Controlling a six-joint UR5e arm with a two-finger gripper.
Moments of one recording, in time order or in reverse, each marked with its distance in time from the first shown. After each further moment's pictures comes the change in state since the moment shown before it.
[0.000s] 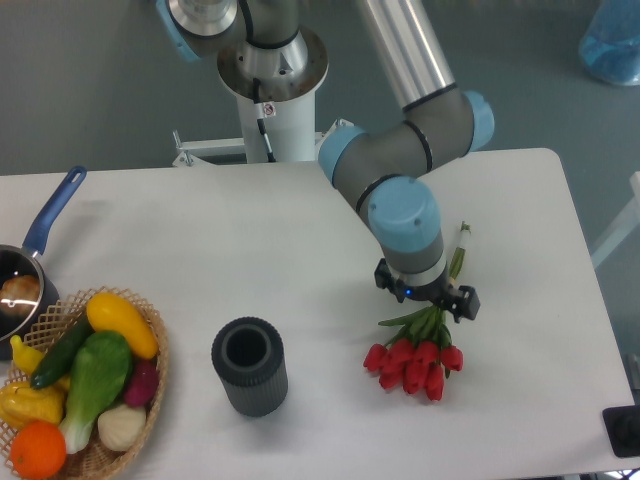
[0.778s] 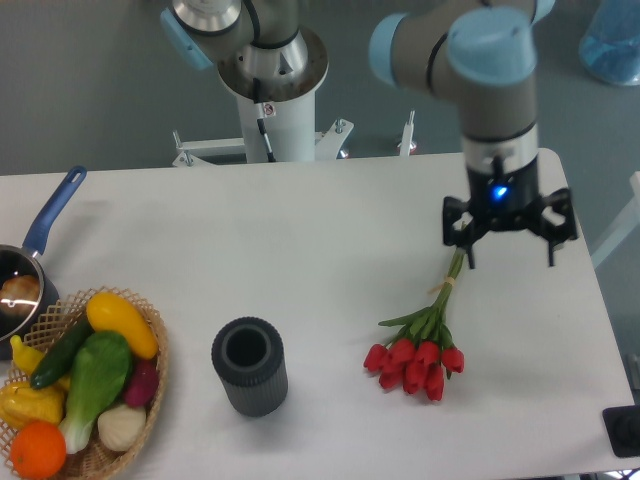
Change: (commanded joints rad) arm 0.221 0.170 0.126 0.008 -0.374 -0.120
